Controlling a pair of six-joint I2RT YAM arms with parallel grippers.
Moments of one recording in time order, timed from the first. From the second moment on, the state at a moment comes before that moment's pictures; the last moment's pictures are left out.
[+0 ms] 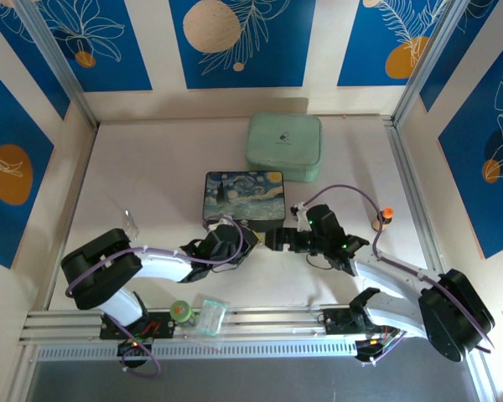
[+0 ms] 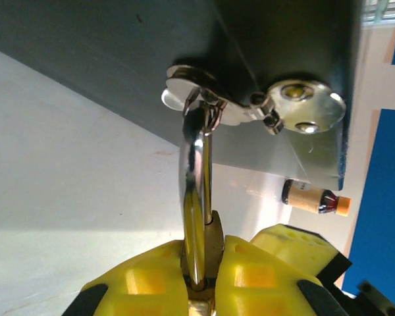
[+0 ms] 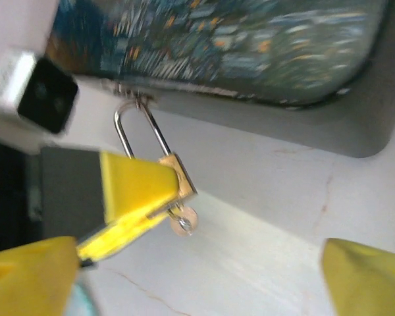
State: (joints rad) left arm -0.99 1.56 0.51 0.52 -0.07 -1.56; right arm 0.64 1.08 0.42 -0.05 -0.32 0.60
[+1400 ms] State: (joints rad) left arm -0.98 1.46 0.50 0.44 -0.07 -1.52; right arm 0.88 1.33 0.47 0.18 -0.05 0.01
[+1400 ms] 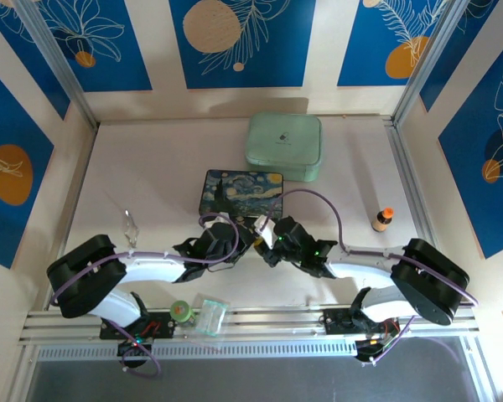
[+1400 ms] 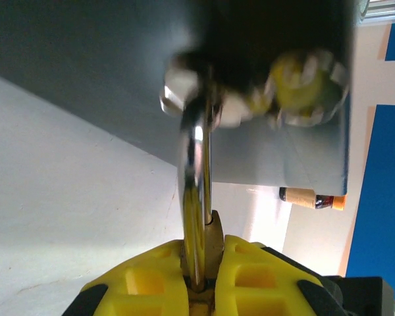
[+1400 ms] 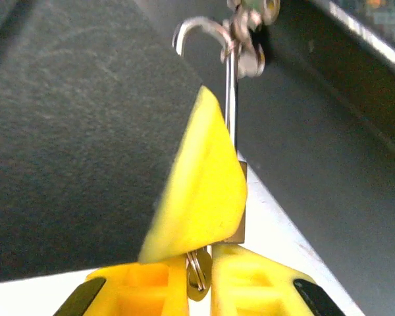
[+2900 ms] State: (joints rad) left arm -0.98 1.48 0.49 0.60 -0.02 -1.57; right arm 0.53 1.33 0.45 0.19 -0.73 0.51
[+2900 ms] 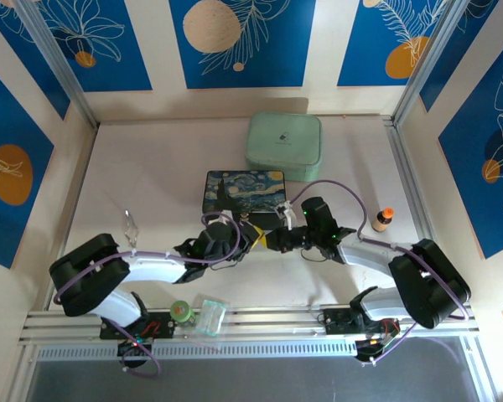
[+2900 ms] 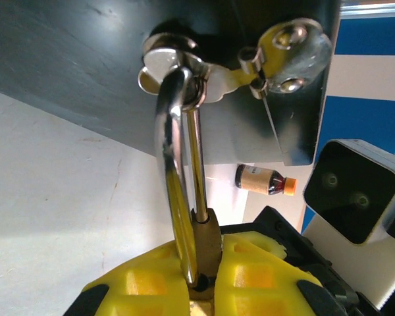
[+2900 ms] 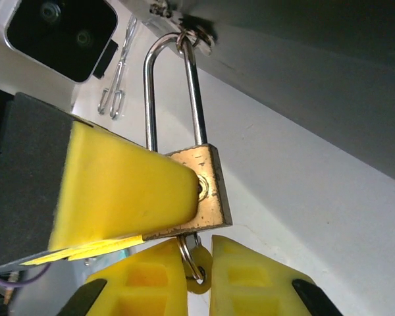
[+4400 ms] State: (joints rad) left arm -0.97 1.43 0.49 0.21 -0.08 -1.33; right arm 0.51 1.43 0.77 -0.20 -0.25 0.57
